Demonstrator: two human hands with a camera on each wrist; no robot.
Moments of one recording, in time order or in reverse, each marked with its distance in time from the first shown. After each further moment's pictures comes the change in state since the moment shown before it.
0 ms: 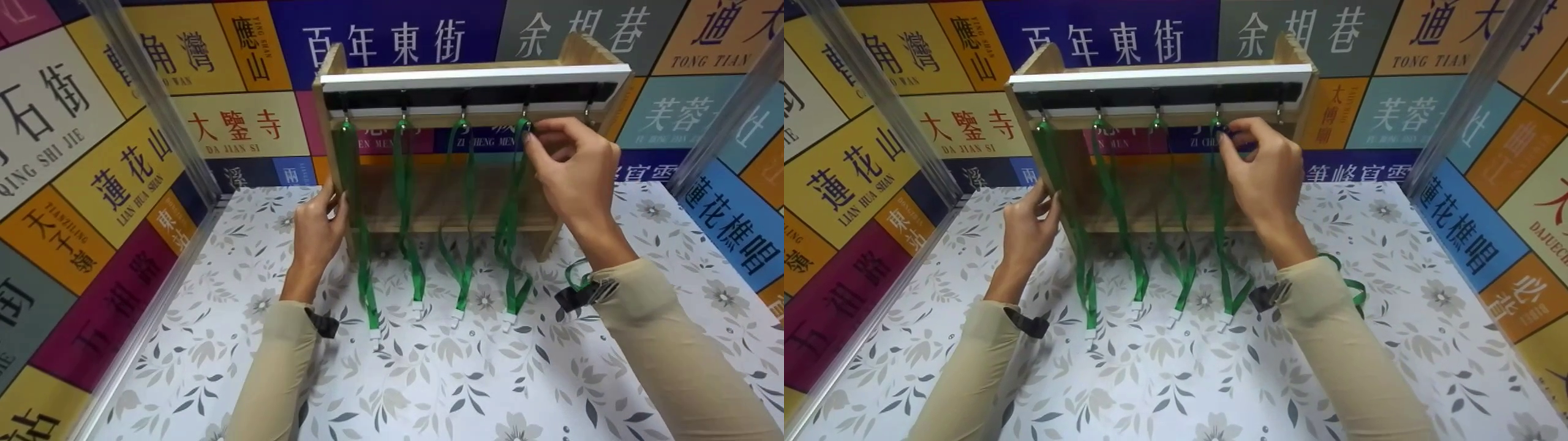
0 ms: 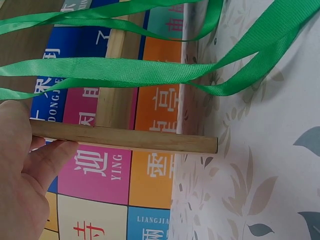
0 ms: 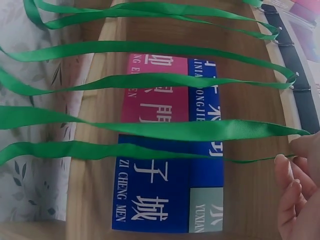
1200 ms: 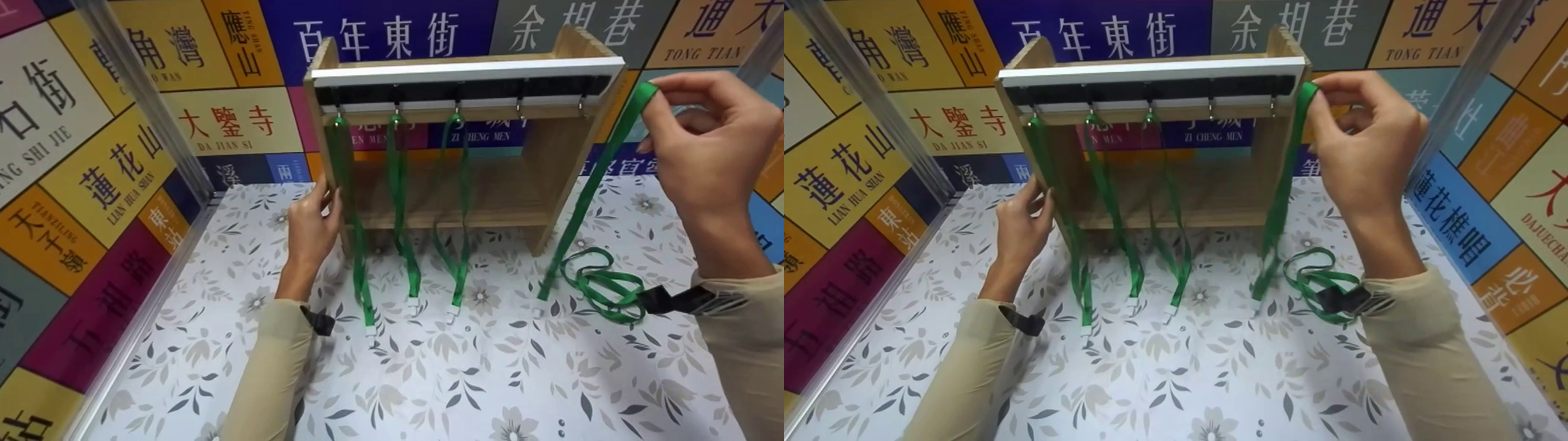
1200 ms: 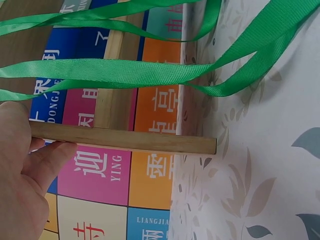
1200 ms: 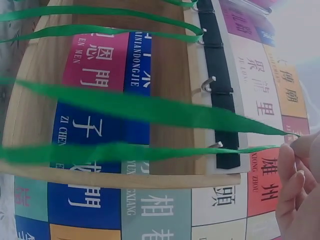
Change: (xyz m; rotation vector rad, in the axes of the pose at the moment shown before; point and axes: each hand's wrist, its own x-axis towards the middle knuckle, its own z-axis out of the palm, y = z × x) left_hand -0.001 0.003 0.001 -0.019 -0.017 -0.055; right_hand 0.008 -0.025 -0.107 0.023 0.135 -0.013
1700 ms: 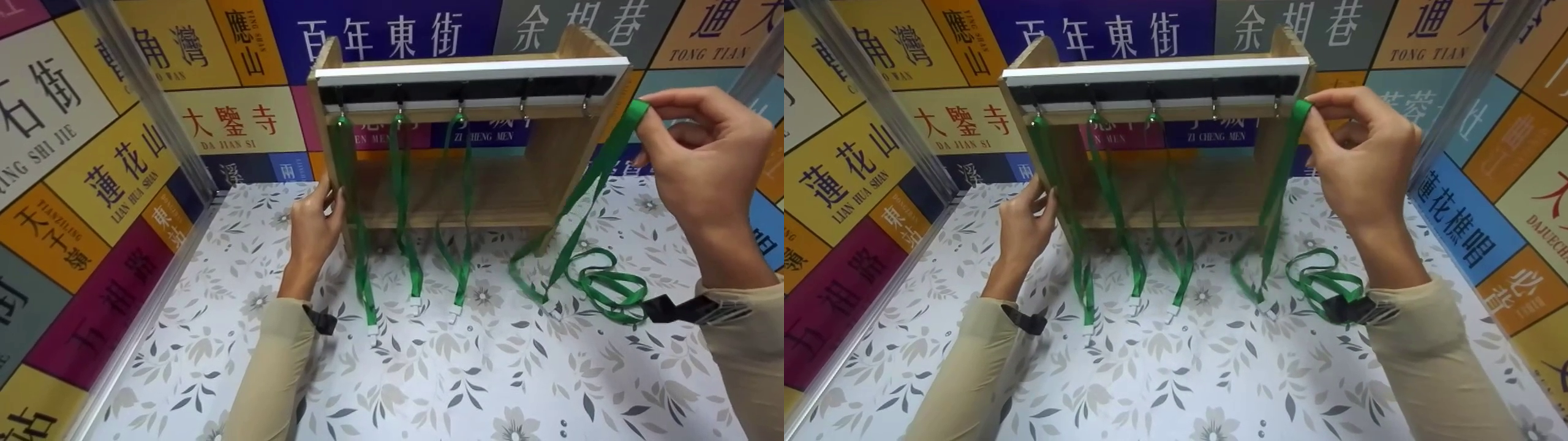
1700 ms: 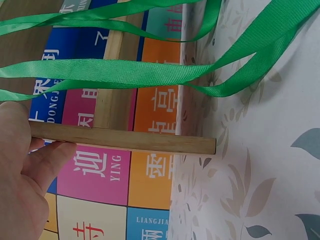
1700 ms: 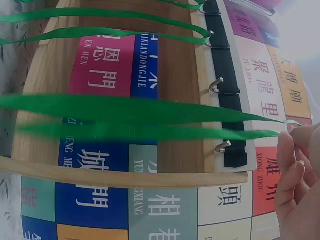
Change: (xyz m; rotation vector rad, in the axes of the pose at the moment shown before) left_hand 0.000 -0.002 -0.001 -0.010 0.007 0.014; right_hand -0.009 0.008 0.001 0.029 -0.080 -0.007
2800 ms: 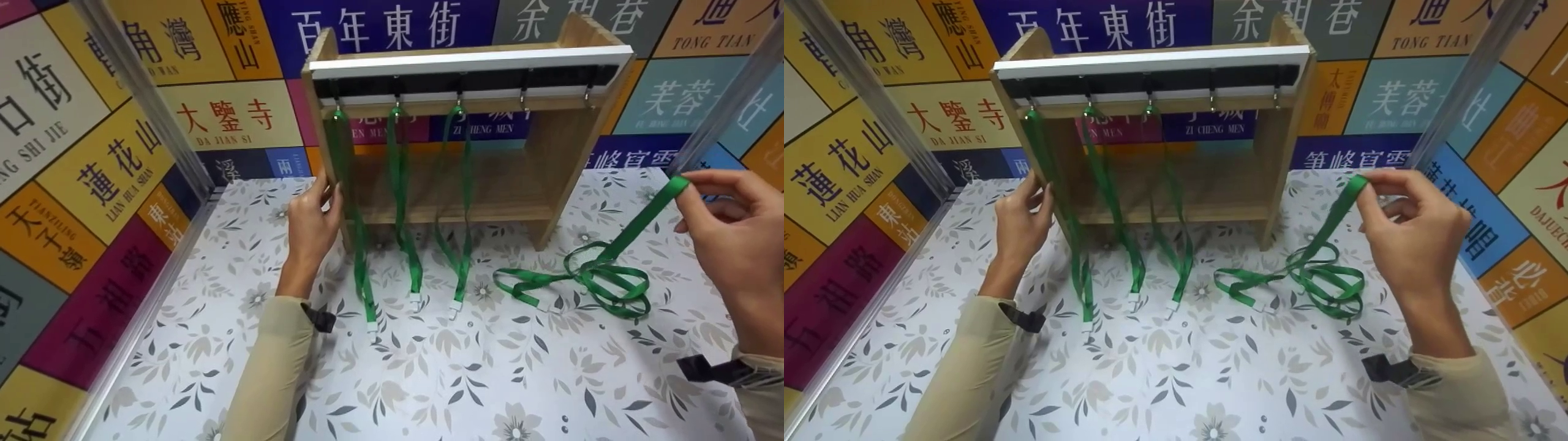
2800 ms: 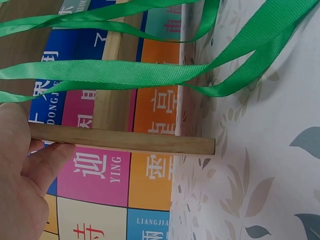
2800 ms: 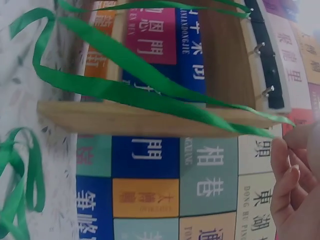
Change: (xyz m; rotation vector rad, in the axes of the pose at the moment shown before) left_hand -0.001 -0.001 0.001 0.010 0.005 0.005; right_hand -0.067 0.057 -0.045 -0.234 0.004 0.188
